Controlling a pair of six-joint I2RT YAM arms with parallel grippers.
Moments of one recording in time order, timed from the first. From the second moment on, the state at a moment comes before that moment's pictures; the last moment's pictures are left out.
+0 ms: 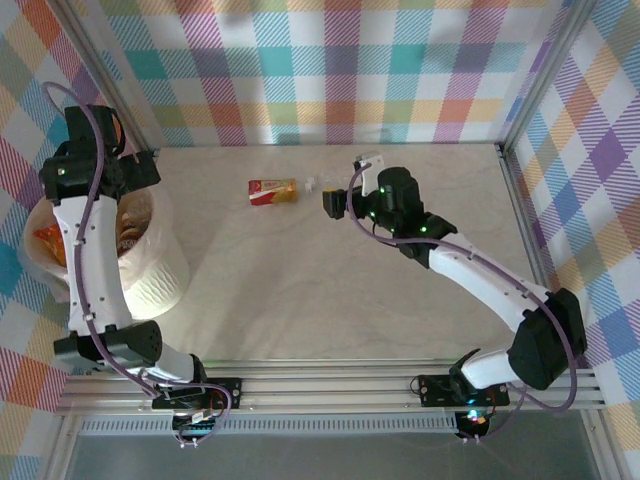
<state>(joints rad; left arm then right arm) 0.18 1.46 1.97 -1.30 -0.25 -0.18 0.62 1.41 1.15 -0.08 0.02 0.21</state>
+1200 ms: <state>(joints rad) -0.38 1.33 1.28 -0.48 0.35 -0.62 0.30 2.22 1.67 -0.19 -0.26 1.06</state>
